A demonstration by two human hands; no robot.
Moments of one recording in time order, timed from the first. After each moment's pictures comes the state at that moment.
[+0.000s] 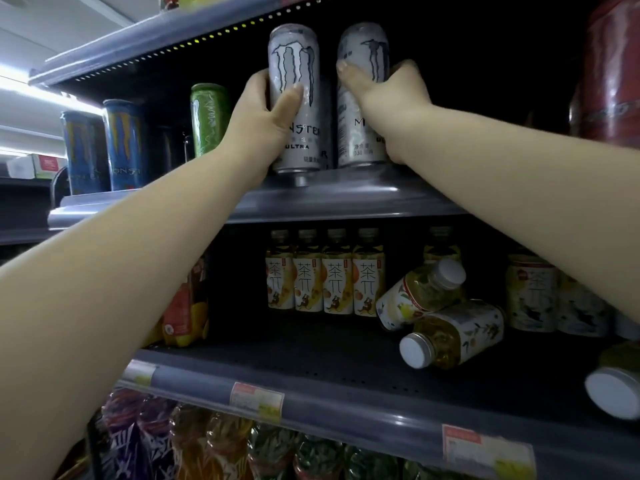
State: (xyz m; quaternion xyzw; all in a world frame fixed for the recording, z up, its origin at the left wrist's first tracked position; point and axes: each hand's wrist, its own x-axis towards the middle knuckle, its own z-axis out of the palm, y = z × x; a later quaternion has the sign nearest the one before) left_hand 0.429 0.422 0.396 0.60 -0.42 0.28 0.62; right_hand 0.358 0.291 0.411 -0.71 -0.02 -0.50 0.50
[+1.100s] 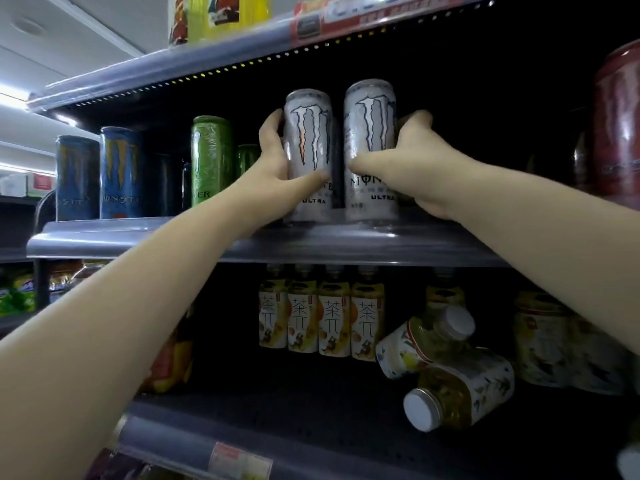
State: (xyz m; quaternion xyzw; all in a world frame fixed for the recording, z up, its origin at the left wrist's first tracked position) left_hand 0.456 0.425 0.383 0.69 -0.48 0.26 0.47; right_hand 0.343 0.277 0.402 -0.80 -0.04 -0.42 0.44
